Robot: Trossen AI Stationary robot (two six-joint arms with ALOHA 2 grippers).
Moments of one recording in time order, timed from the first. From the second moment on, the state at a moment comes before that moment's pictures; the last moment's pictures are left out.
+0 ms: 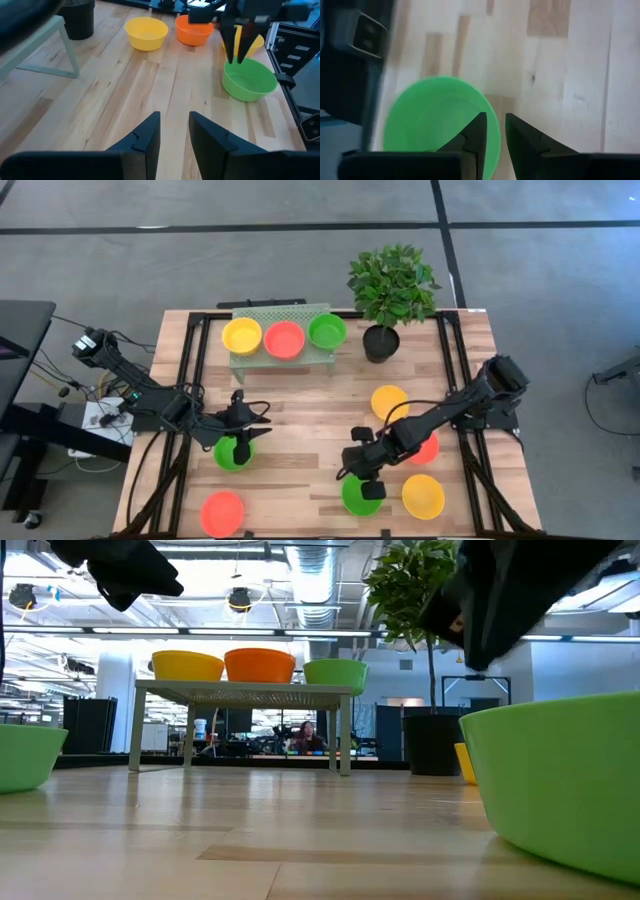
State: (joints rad) left arm -0.62 1.02 0.62 -0.19 -0.64 -0.48; right arm 0.49 1.74 1.20 -0.51 0.01 0.39
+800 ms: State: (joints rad) left arm -0.62 1.02 0.62 -0.18 -0.64 -0.47; right arm 0.47 1.86 1.20 -0.55 -0.07 0.39
